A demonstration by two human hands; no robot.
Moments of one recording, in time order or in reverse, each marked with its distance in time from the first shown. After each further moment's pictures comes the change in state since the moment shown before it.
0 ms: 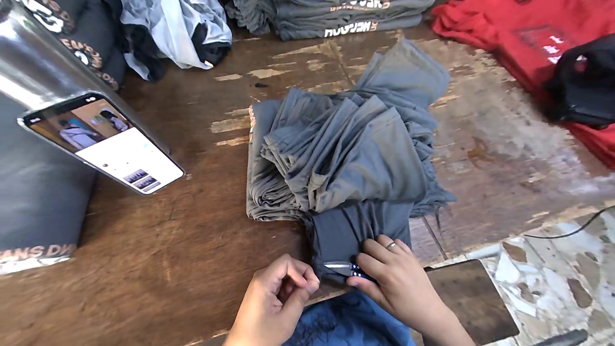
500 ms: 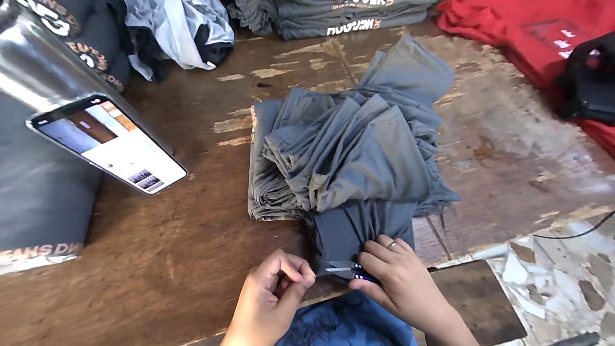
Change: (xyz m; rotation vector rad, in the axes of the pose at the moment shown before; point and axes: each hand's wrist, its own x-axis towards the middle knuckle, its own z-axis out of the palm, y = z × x) left_hand 0.002 0.000 -0.004 -0.013 0.053 0.018; right_hand 0.003 0.002 -0.001 0.067 0.005 -0.025
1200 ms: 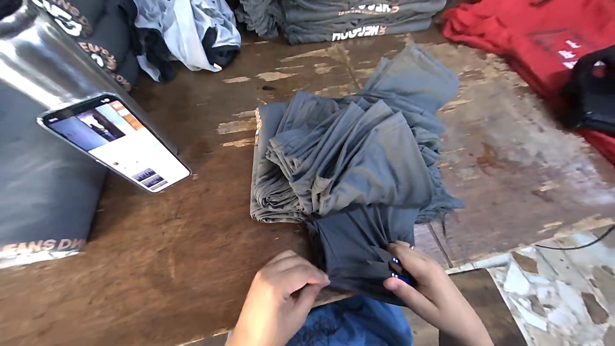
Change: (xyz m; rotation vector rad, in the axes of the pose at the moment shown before) left_hand 0.014 -0.002 0.008 0.433 -0.012 0.278; right_hand -0.007 0.019 -0.030 0.418 -0.035 0.156
